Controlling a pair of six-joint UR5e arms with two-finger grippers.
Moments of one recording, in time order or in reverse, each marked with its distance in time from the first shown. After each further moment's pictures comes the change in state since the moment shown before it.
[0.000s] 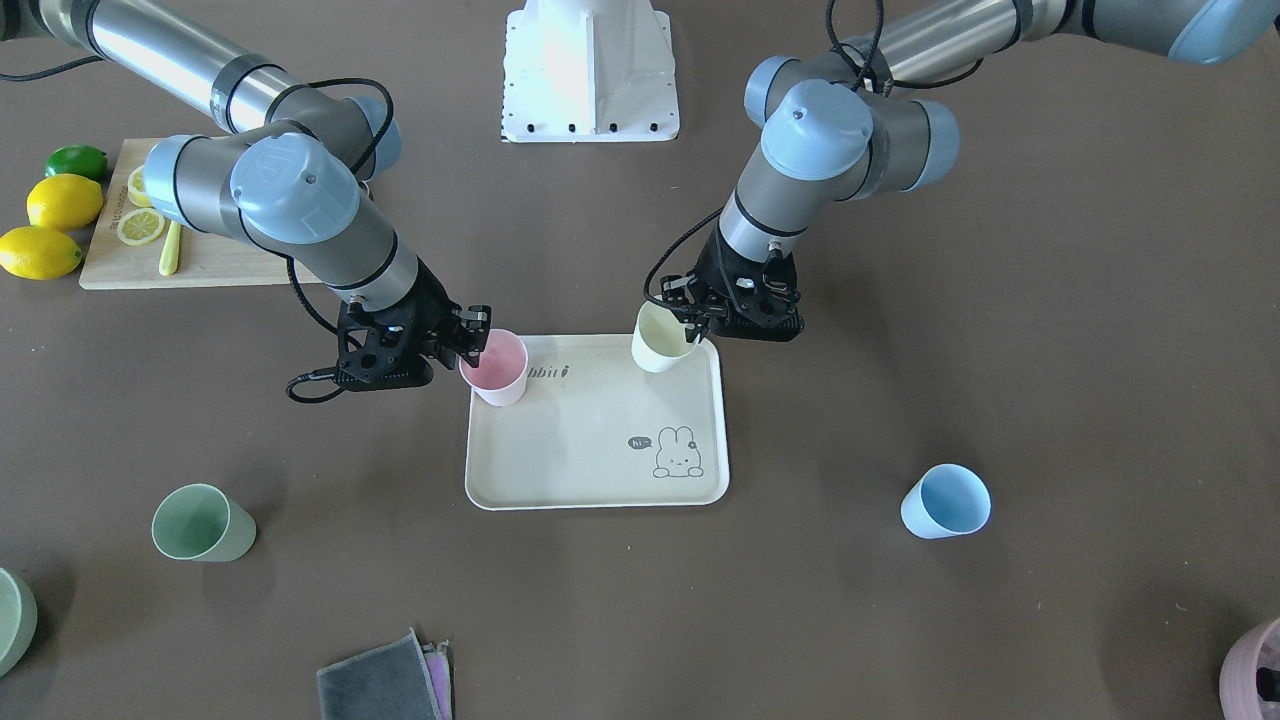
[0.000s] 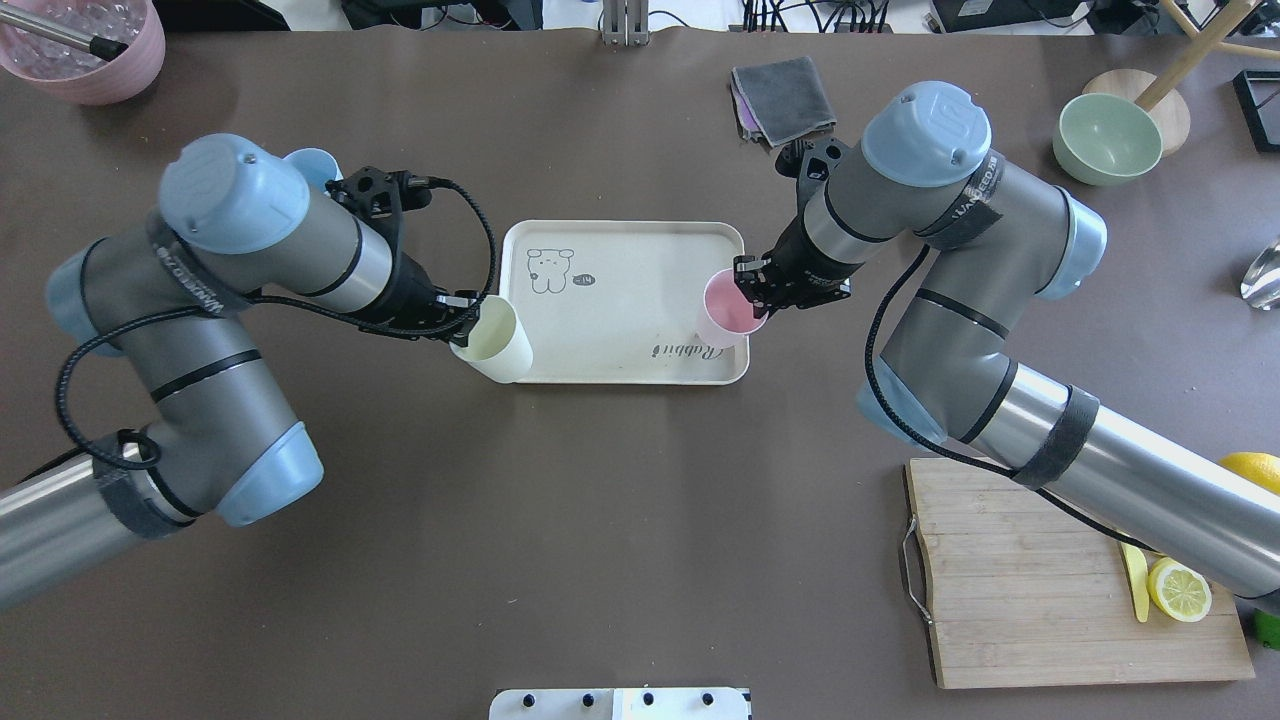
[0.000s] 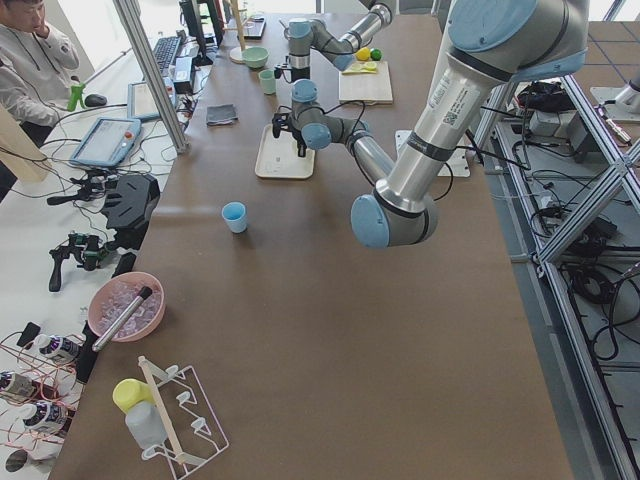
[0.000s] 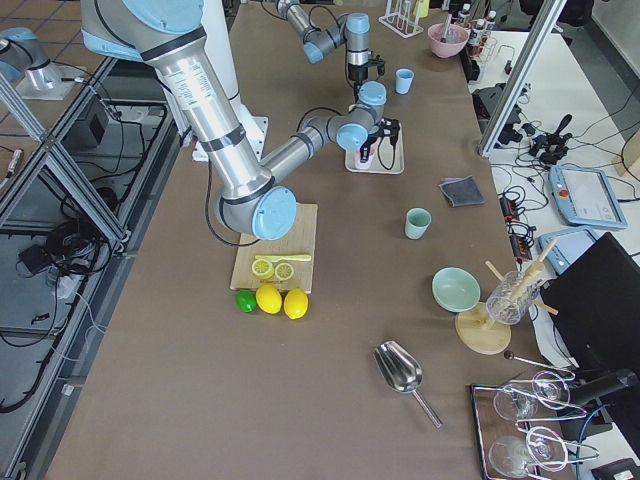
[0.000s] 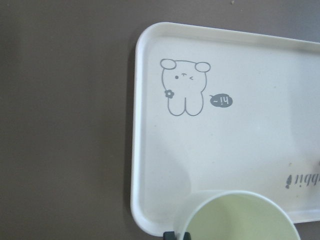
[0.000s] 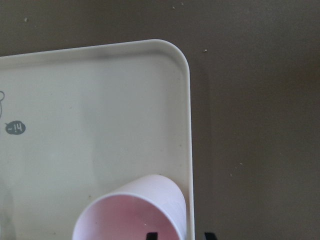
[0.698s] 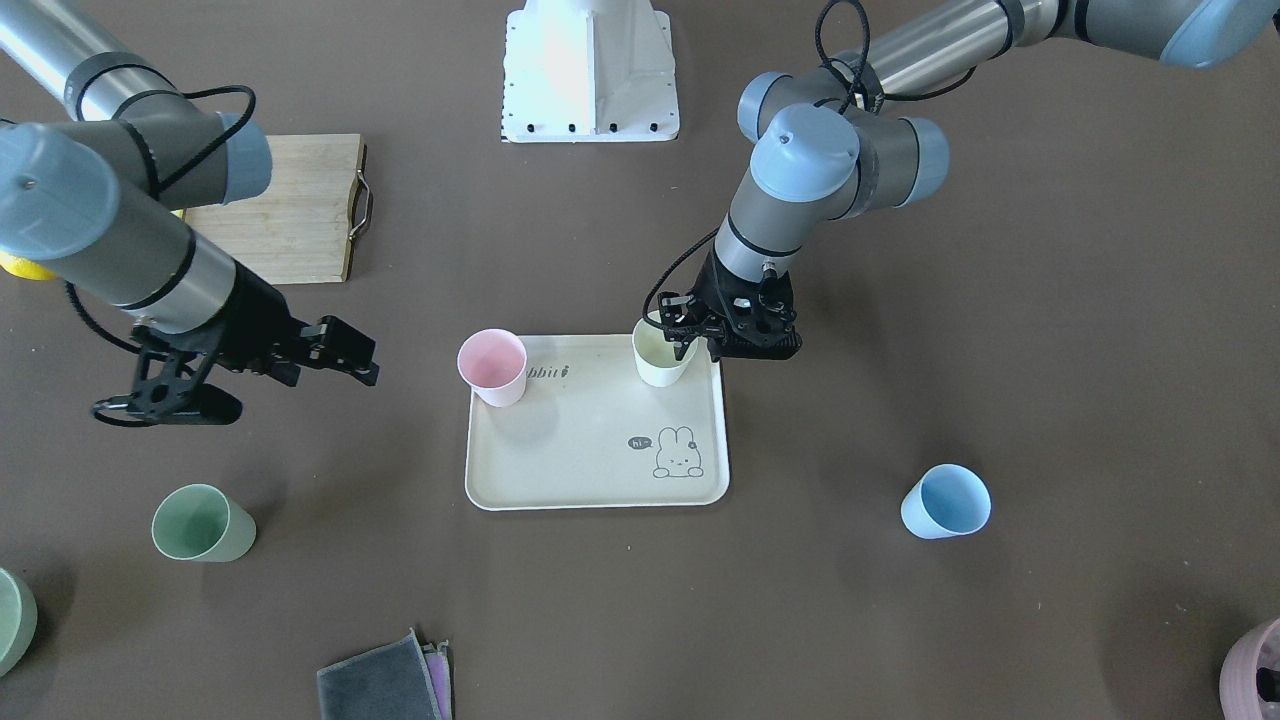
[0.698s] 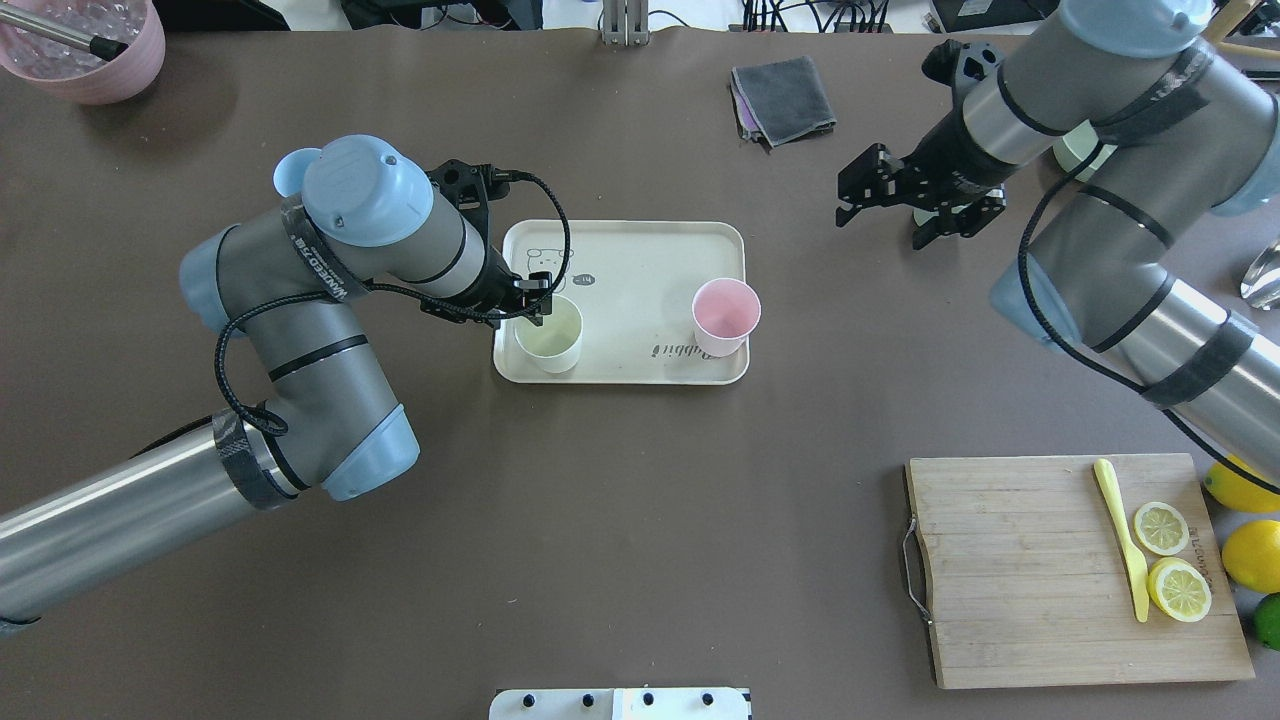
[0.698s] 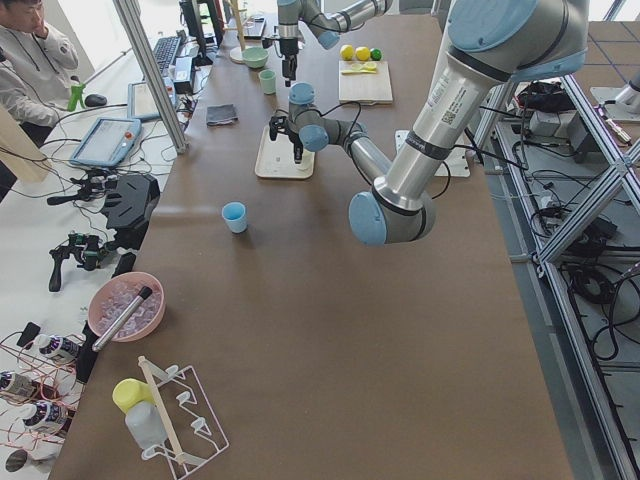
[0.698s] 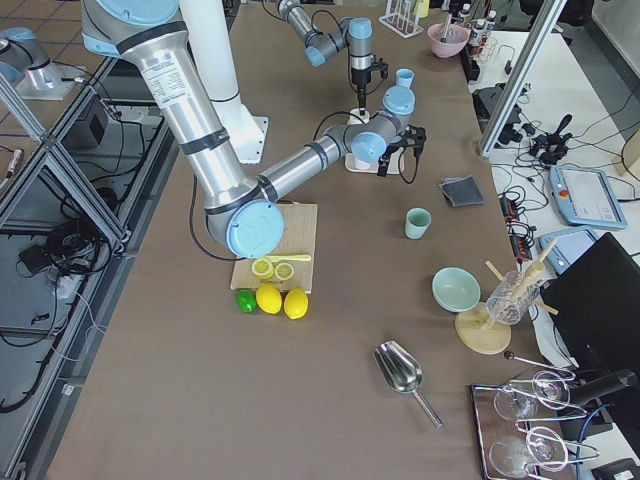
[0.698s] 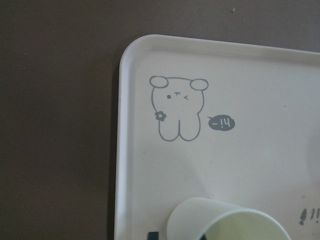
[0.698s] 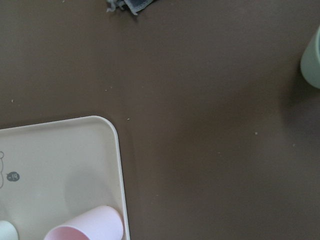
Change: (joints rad) left arm -0.008 -0.009 0.031 -0.002 0.026 0.012; right arm 0.266 -0.135 0.064 -0.012 0.217 -0.106
